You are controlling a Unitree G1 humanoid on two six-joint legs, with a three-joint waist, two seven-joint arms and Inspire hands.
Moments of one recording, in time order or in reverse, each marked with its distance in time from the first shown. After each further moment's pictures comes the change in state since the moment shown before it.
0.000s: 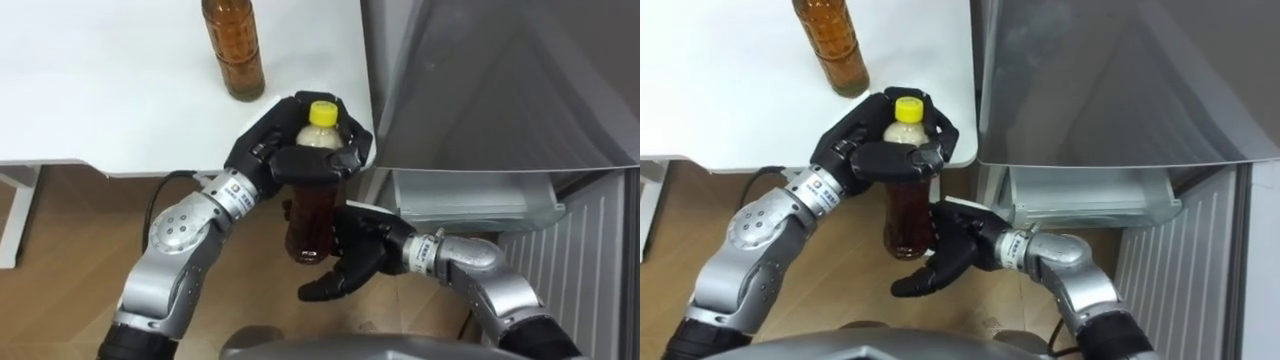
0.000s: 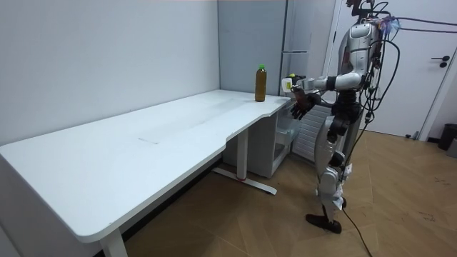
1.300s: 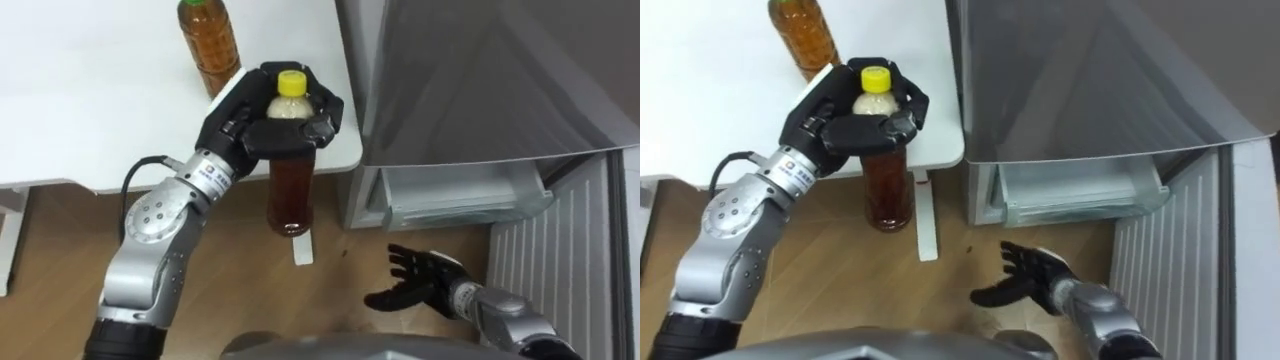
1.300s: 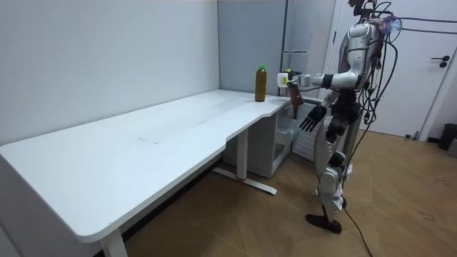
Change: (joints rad) left arm -0.021 -0.009 0.143 -0.030 0.014 0.000 0.032; right arm -0.043 -0.013 -0.132 0.487 -0.096 -0.109 -0.358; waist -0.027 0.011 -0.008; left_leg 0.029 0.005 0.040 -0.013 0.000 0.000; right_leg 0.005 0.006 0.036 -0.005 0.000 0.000
